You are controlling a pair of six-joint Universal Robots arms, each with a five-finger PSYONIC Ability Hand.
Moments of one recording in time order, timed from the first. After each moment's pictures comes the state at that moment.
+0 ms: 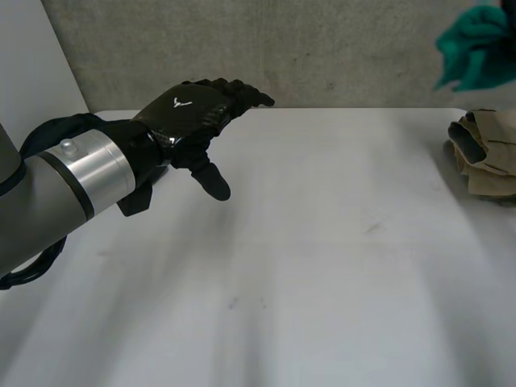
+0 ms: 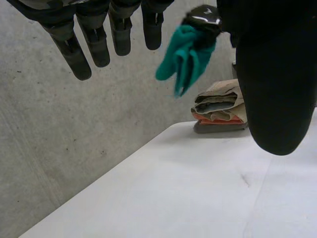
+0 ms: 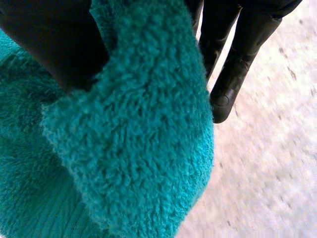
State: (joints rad) left arm 4.31 -1.74 -1.37 3.03 -1.03 3.25; right arm 1.51 -0.85 0.82 -0.47 1.19 2.83; left_hand 0.19 0.21 0.21 0.20 0.05; right_hand 0.91 1.17 1.17 1.19 0.95
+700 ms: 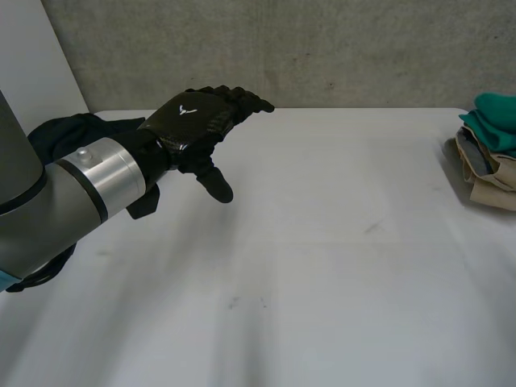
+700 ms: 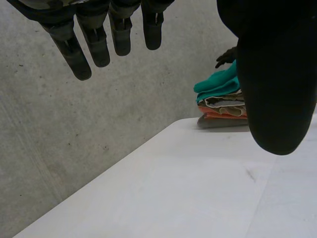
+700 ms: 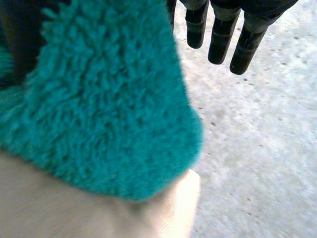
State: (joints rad) left arm 4.29 -1.78 -1.38 3.09 -1.06 3.25; right arm 1.20 -0.67 0.98 -0.56 0.98 2.82; left_hand 0.19 0.21 0.21 0.21 0.05; right_hand 0.20 0.23 0.22 0.24 0.14
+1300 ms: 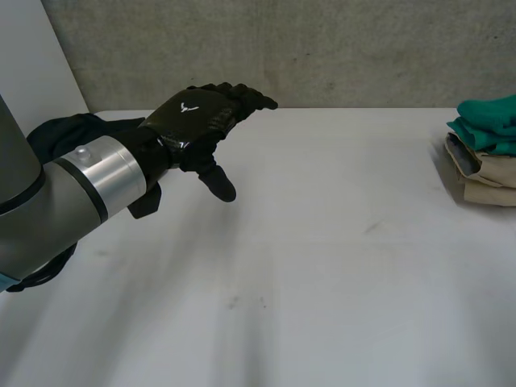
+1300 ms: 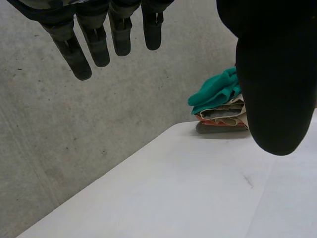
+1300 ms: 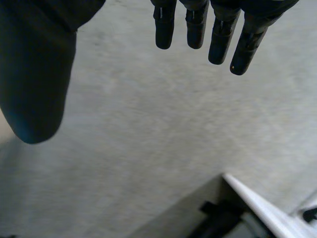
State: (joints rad) left arm 4.28 -1.77 -1.38 3.09 -1.06 3.24; right arm 0.99 -1.19 1.26 -0.15 1.31 2.77; left_hand 0.19 0.21 0.21 0.21 0.05; right_hand 0.20 0.22 0.22 0.24 0.06
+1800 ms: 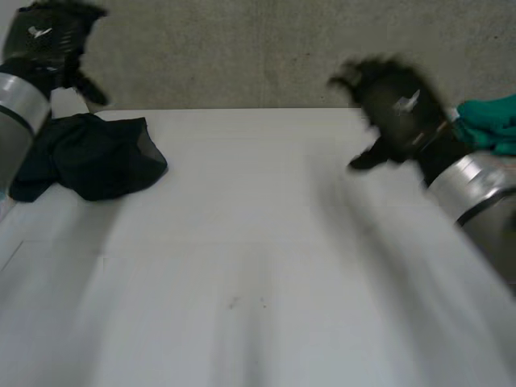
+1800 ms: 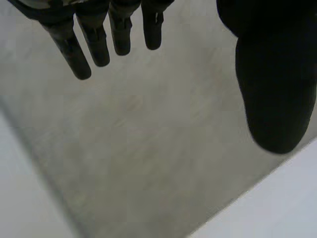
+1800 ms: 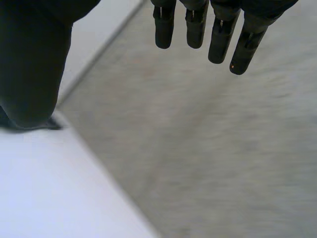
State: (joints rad) left arm 4.59 -1.88 -1.26 3.39 -1.34 3.31; right arm 1.85 -1.45 1.72 -0.49 1.11 2.90; left_hand 0.19 0.21 0.21 0.21 0.05; right_hand 0.20 0.22 0.22 0.24 0.06
